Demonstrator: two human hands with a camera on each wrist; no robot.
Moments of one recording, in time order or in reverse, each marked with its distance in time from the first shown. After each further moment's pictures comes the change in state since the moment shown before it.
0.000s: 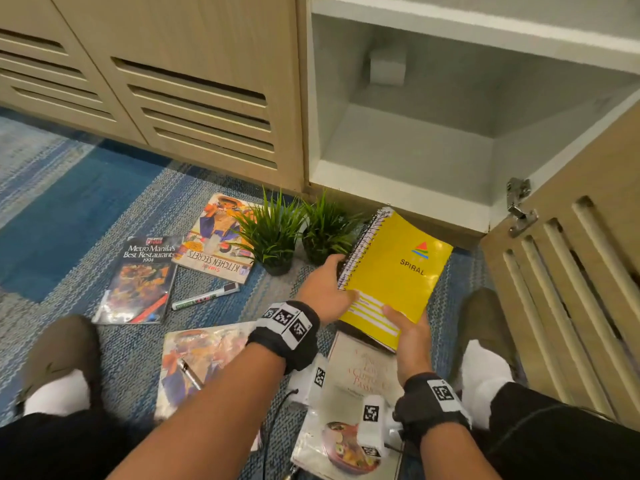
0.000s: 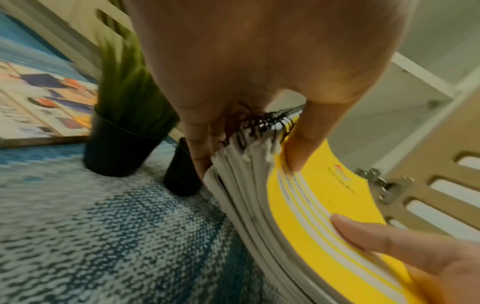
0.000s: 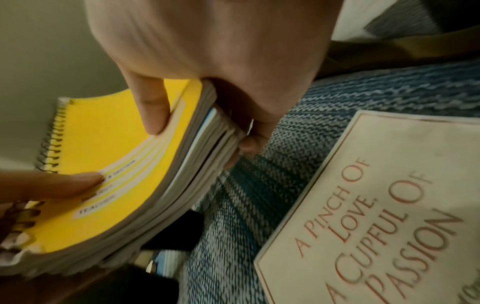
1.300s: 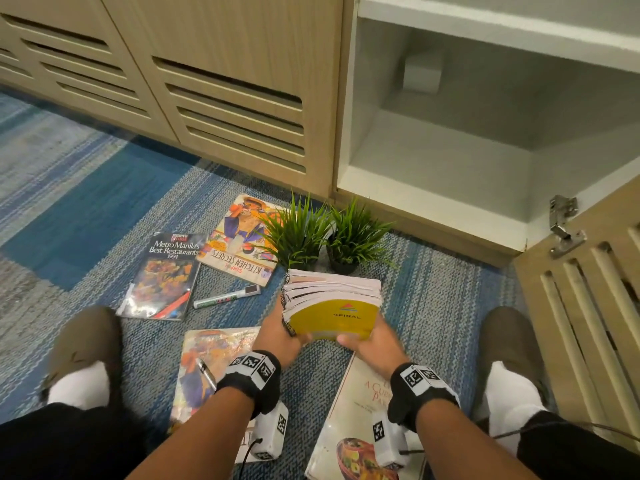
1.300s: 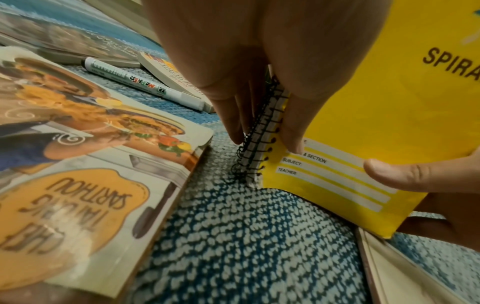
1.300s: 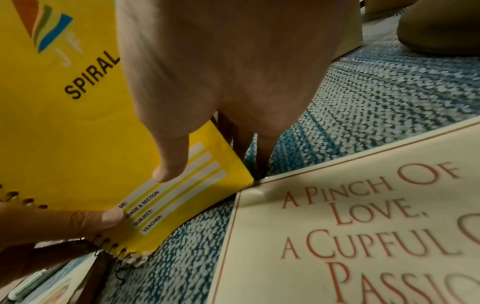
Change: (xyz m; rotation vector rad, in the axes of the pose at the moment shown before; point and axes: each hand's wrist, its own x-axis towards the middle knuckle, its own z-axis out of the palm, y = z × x) left_hand -0.034 -0.136 -0.014 -0.101 0.282 -0.029; right_hand 0.017 0.040 0.048 -0.910 -0.522 -0.111
